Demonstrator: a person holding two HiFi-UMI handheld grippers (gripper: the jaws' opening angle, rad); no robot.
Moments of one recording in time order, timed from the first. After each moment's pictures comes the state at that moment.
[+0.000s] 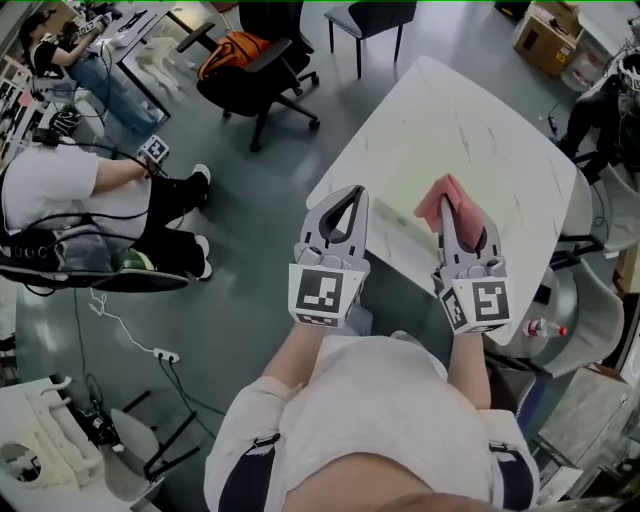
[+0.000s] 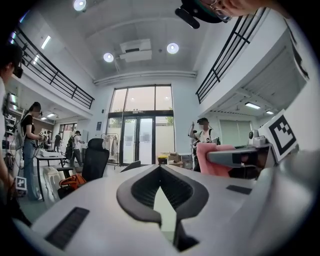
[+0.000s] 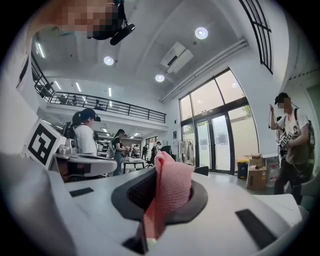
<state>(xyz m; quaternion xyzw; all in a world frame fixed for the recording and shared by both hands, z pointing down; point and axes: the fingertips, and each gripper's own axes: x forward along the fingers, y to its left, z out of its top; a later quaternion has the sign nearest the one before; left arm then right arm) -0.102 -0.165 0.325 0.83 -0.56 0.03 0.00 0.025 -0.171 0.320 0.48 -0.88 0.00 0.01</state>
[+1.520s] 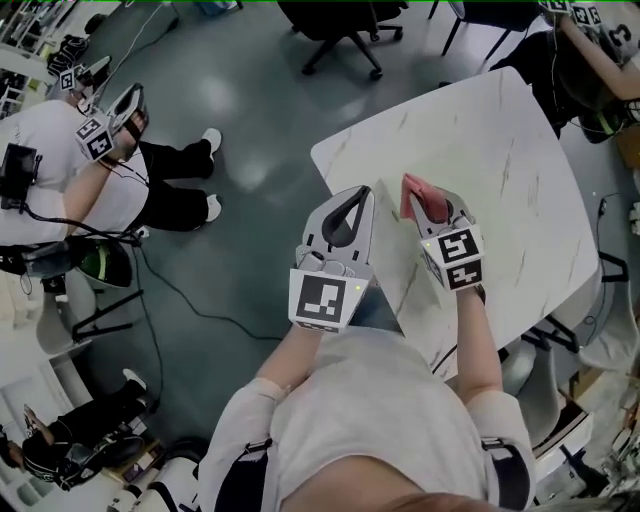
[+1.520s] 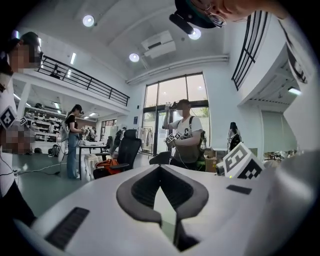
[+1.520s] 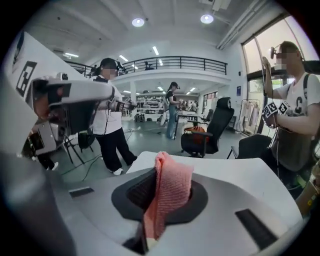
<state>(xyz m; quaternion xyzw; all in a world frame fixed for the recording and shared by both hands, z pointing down) -0.071 -0.175 0.380 0.68 -0.73 0.03 0.06 -0.013 -0.238 0.506 0.14 -0.94 0.03 0.30</state>
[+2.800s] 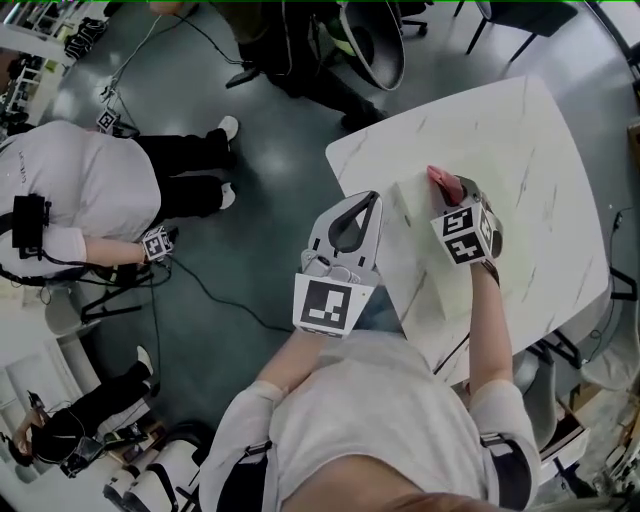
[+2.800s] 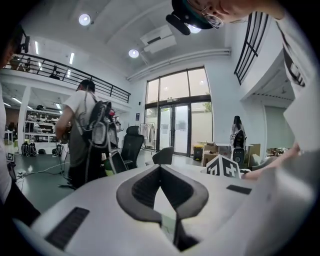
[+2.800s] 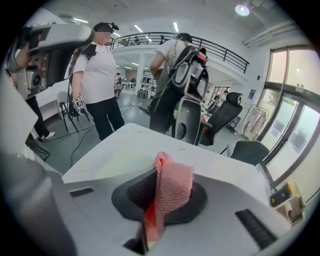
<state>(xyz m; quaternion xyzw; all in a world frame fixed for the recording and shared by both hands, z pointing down) -0.082 -0.182 0.379 0.67 -0.74 0.04 0.07 -0.020 -0.297 0.563 0.12 -0.90 -0.07 0.42</state>
